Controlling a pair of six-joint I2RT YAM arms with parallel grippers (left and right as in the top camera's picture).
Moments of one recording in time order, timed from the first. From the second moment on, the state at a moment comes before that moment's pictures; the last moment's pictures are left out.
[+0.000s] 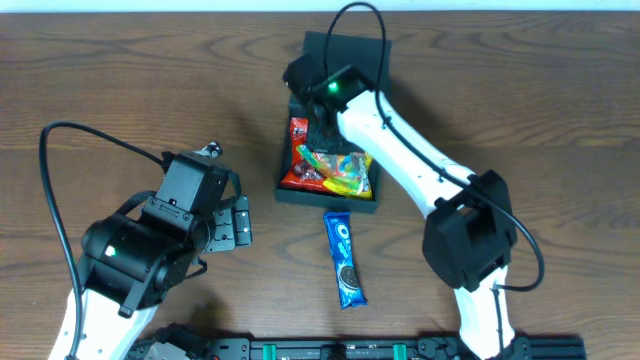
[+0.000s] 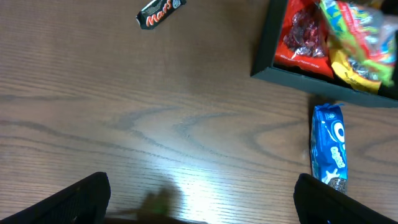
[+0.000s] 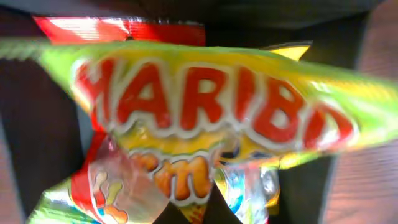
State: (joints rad) left arm -0.47 1.05 1.26 -1.38 -0.17 -0.52; right arm 0.63 2.15 1.96 -1.25 0.17 0.76
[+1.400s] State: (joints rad) left arm -0.47 1.05 1.26 -1.38 -0.17 -0.52; right arm 0.62 2.15 1.90 -1.30 0.15 0.70
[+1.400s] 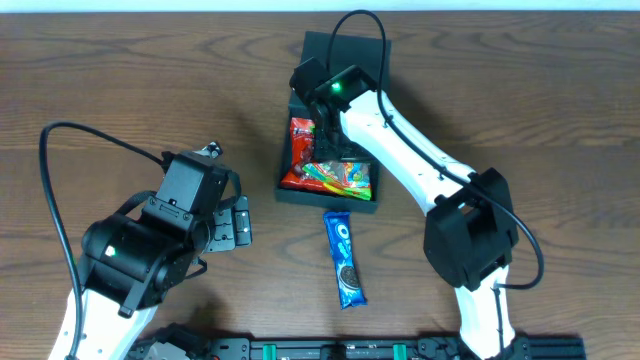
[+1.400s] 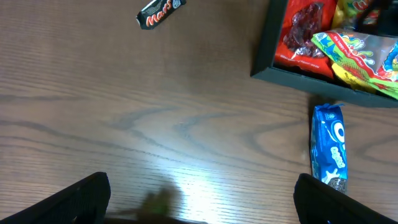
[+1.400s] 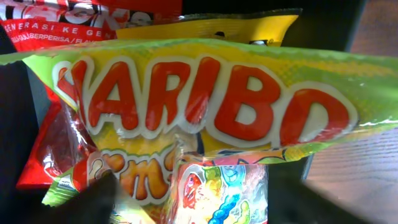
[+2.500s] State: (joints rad) left arm -0.47 1.05 1.26 -1.37 -0.17 -0.52; right arm 0.51 2.15 1.93 -1.27 0.16 0.76
